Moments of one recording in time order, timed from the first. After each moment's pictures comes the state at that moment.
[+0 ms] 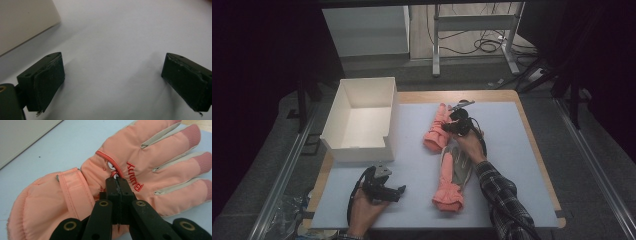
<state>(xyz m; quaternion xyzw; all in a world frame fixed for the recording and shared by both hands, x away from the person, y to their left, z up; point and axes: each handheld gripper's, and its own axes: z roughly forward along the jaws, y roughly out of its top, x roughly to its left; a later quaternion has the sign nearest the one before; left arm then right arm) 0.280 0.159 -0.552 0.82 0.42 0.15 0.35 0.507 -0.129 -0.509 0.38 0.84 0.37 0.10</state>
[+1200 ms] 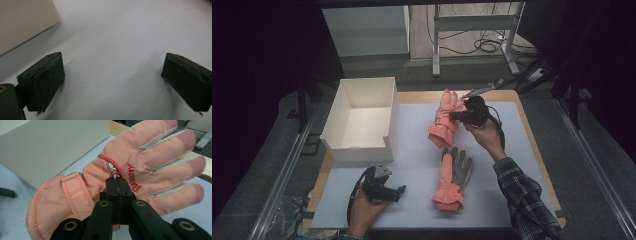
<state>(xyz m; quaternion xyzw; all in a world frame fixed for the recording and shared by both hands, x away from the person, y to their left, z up) 0.280 0.159 -0.552 0.83 0.42 0.15 0.35 0.471 -0.161 -0.417 0.33 0.84 0.42 0.11</state>
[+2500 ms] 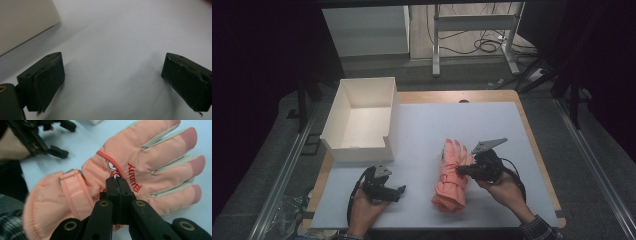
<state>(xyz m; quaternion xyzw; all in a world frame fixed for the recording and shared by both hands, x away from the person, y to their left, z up) 0.280 0.159 -0.552 0.83 0.42 0.15 0.35 0.325 -0.189 -0.456 0.30 0.88 0.38 0.03</state>
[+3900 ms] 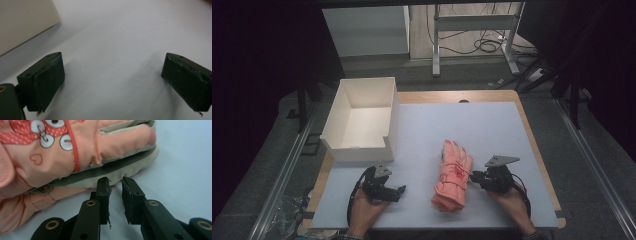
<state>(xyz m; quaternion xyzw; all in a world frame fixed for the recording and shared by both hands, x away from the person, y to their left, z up) 0.280 0.159 -0.552 0.83 0.42 0.15 0.35 0.321 -0.234 -0.524 0.34 0.85 0.39 0.10</state>
